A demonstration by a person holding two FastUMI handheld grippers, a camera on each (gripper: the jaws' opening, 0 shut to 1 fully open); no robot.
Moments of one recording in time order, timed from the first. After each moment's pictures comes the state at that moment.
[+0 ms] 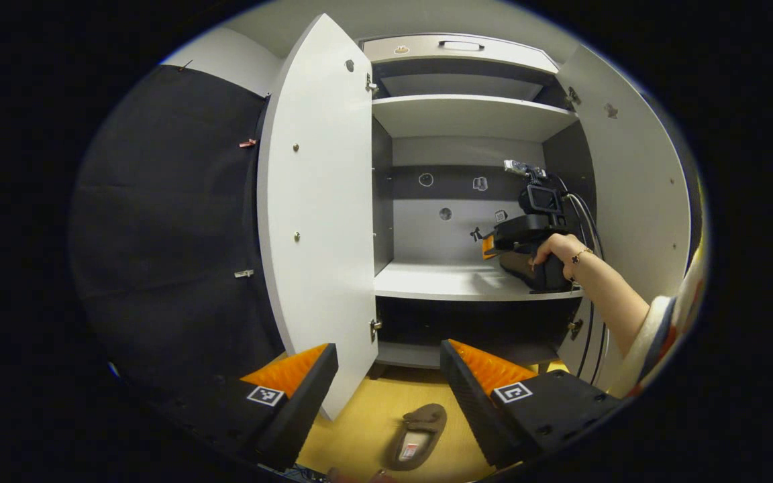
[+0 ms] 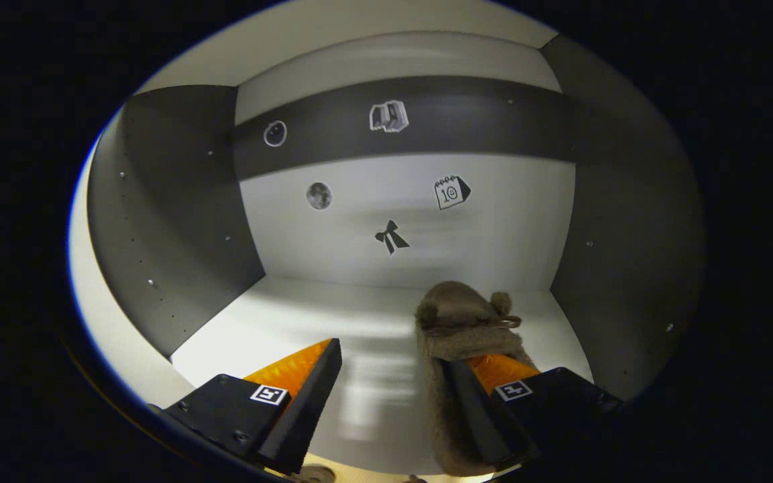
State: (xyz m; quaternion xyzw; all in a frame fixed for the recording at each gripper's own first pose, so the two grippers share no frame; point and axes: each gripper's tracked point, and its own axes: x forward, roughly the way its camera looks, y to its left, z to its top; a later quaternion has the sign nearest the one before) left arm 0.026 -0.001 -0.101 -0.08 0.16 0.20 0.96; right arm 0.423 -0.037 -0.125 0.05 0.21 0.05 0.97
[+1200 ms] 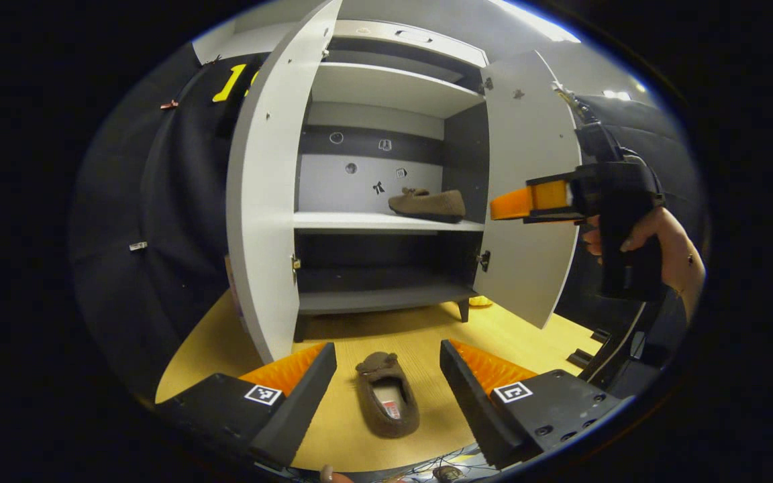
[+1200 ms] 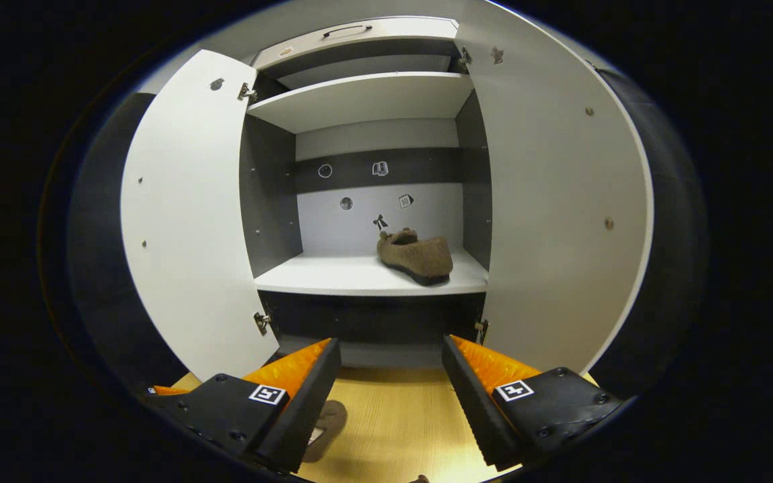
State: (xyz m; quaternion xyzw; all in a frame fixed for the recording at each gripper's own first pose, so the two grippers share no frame) left arm -0.027 -0.027 -0.243 -0.09 0.17 -0.05 0.98; right arm 0.076 -0.038 -0.141 0.05 0.13 -0.03 0.99
